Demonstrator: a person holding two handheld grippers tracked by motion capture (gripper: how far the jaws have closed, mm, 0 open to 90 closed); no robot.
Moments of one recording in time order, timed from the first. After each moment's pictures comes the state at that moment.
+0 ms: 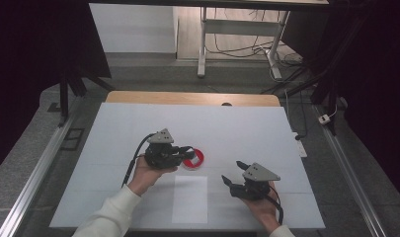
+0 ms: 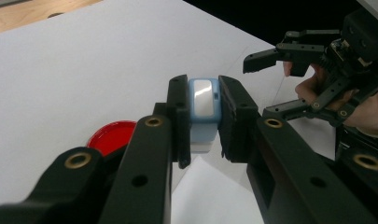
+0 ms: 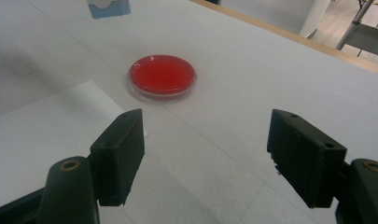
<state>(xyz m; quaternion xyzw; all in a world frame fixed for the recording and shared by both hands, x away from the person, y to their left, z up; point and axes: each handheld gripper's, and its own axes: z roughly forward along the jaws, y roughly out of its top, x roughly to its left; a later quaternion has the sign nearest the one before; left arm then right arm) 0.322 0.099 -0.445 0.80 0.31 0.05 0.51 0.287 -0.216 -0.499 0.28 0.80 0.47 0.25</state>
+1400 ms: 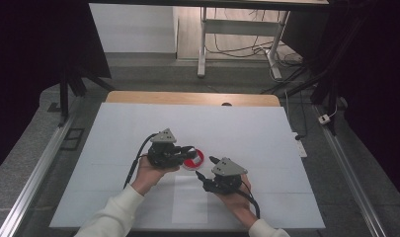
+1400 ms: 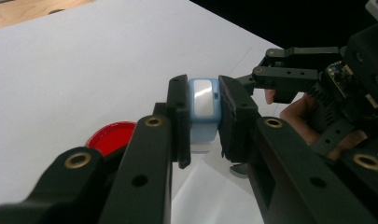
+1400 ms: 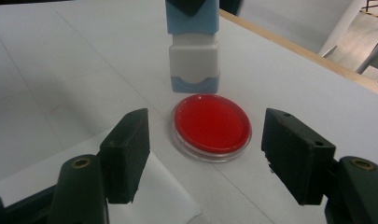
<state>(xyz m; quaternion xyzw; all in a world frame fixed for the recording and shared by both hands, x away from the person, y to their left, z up) 0.326 0.093 -0.450 0.80 0.31 0.05 0.51 0.296 -0.139 -0.497 0.24 0.82 0.47 0.24</state>
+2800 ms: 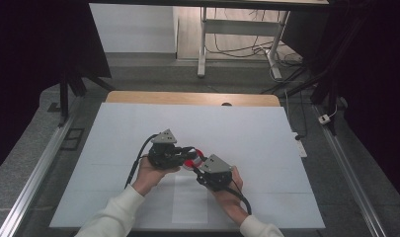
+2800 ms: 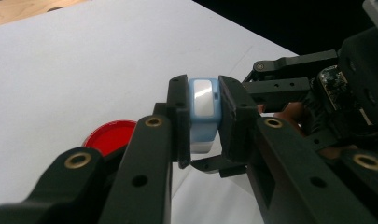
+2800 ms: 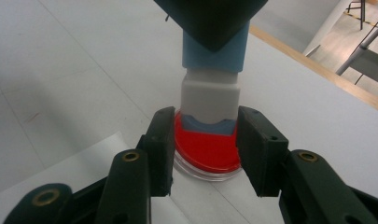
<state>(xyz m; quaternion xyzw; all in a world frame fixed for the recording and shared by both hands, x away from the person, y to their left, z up) 0.326 0.092 -0.452 0.80 0.31 0.05 0.51 0.301 -0.111 -0.495 0.23 0.83 0.43 0.28</state>
